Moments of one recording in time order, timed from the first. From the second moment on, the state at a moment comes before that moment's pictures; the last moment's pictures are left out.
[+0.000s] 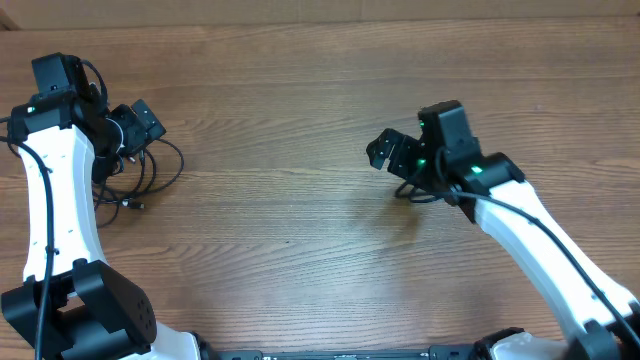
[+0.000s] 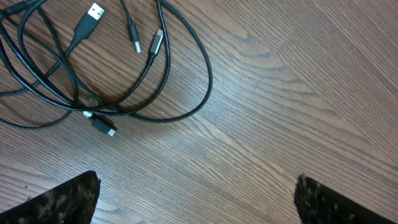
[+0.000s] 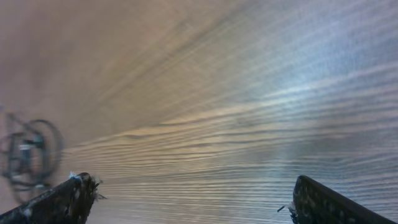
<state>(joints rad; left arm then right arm) 0.33 1.70 1.56 -1.08 0.11 -0.36 0.36 1.44 1.06 -0.56 -0.17 0.75</state>
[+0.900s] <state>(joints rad) 0.33 1.70 1.56 -1.08 0.12 -0.36 0.36 0.72 1.06 -0.57 -0.17 0.75</state>
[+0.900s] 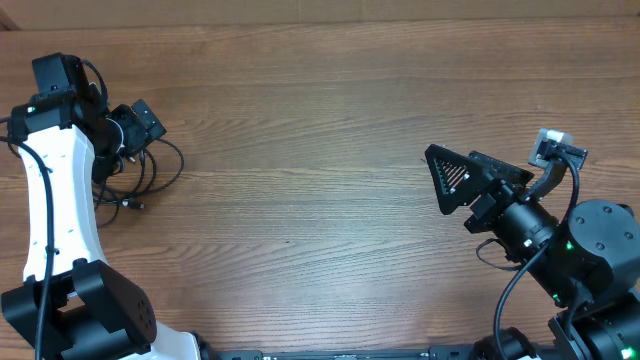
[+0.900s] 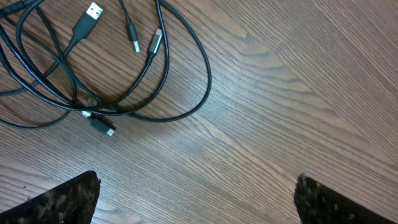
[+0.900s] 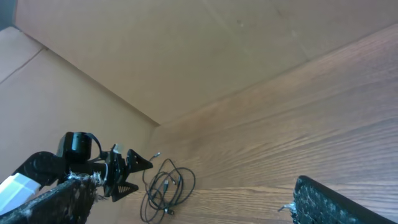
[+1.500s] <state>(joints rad) 0.33 1.70 1.56 -1.08 0.12 -0.36 0.36 0.72 1.02 -1.05 -0.17 0.75</state>
